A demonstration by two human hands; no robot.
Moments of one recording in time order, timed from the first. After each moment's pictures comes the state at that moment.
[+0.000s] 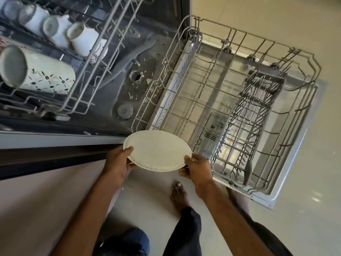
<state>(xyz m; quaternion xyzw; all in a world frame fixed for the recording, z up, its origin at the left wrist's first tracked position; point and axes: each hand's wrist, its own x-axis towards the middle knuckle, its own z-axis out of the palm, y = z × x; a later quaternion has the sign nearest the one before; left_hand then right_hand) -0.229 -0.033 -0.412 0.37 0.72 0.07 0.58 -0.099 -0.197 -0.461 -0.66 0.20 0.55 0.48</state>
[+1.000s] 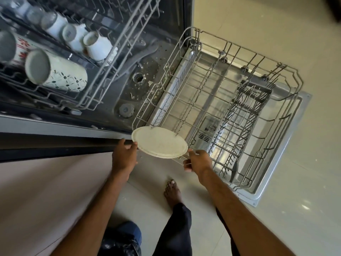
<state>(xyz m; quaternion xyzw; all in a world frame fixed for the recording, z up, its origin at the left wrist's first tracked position) -0.220 -0.054 -0.403 0.55 0.72 0.02 0.43 -0.065 -0.208 -0.455 -0.71 0.14 0.55 0.40</state>
